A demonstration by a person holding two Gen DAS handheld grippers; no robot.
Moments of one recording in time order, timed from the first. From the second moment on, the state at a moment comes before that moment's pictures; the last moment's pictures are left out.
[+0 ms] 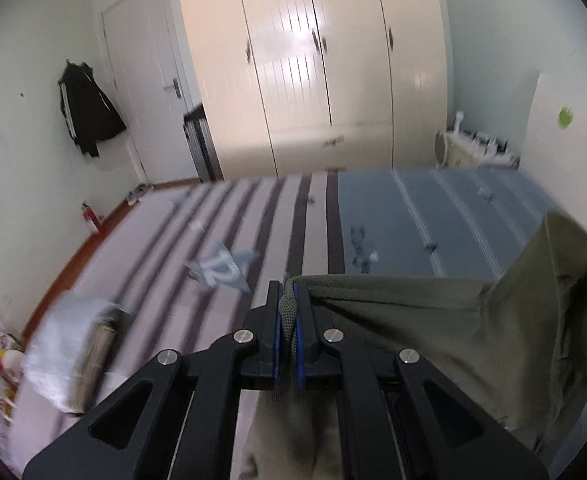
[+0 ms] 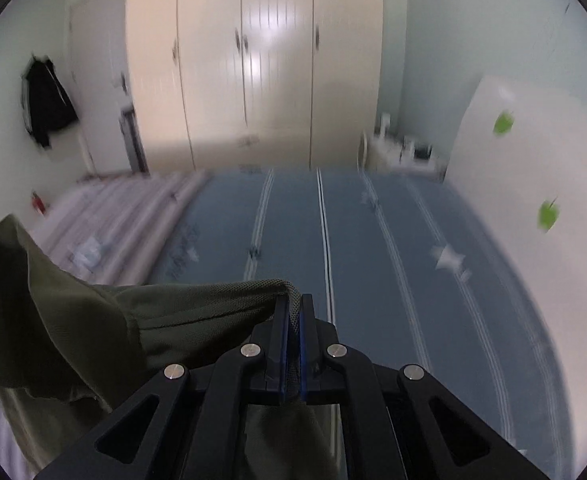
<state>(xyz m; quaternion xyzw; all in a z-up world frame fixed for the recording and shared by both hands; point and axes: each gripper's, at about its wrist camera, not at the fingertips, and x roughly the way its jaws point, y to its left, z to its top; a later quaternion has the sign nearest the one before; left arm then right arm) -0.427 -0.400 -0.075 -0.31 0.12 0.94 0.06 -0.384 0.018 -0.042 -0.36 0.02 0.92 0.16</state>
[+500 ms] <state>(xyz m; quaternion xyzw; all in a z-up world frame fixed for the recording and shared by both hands) -0.564 -0.361 -0.304 -0.36 0.14 0.92 0.06 -0.504 0.062 -0.270 -0.42 0.02 0.87 0.24</state>
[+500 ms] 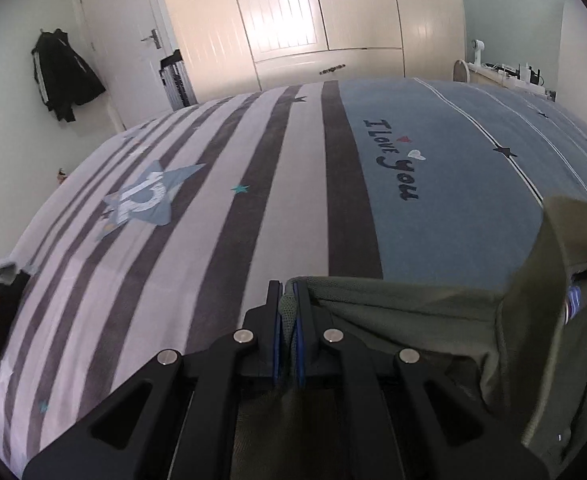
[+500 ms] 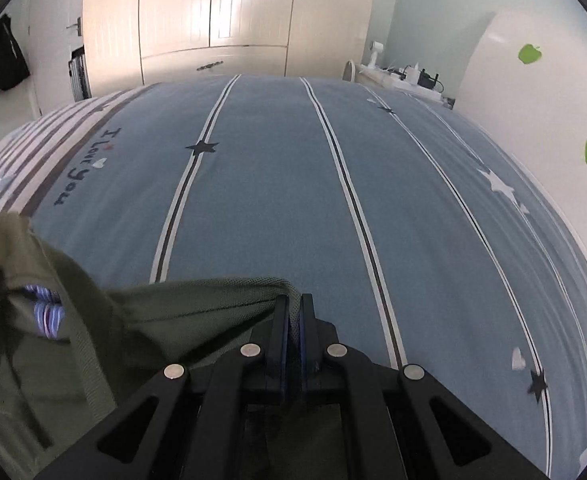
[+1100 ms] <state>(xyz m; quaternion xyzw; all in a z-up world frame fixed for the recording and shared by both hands) -0.613 -0.335 -0.314 -0.35 0.20 0.90 0.14 -0.538 0.113 -0.288 -0.44 0.04 0.85 0.30</state>
